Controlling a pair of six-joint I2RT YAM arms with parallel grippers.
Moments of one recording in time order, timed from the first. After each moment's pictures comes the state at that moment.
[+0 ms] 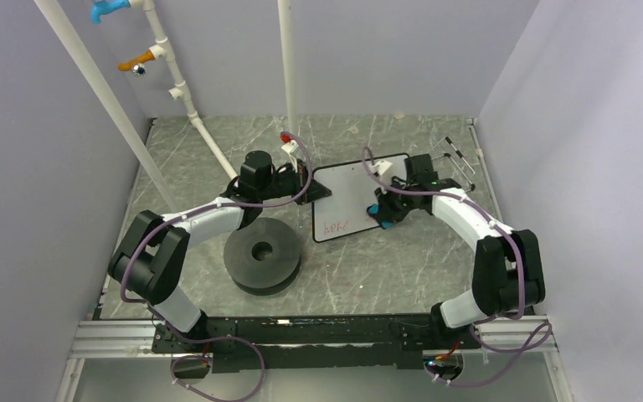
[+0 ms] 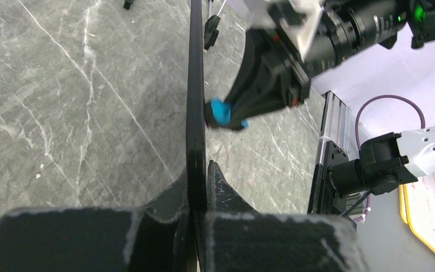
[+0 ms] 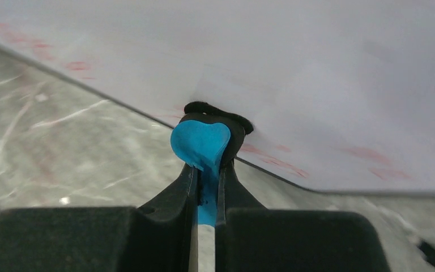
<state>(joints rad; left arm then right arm) -0.54 1.61 0.91 0.51 0.69 -0.44 0.17 1.47 0.95 -0.48 -0.46 -0.45</state>
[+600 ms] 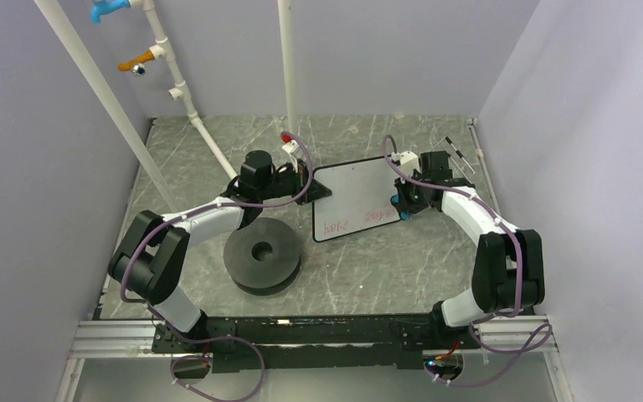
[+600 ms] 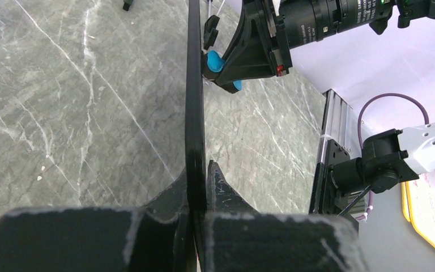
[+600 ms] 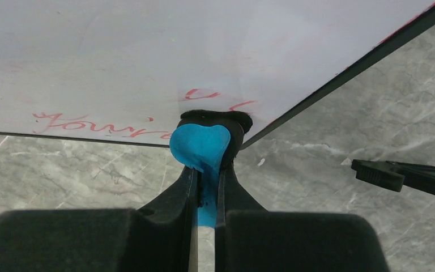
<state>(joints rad) -0.54 1.61 0.92 0.51 0.69 -0.43 0.11 1.48 0.95 -0.44 -0.27 -0.33</state>
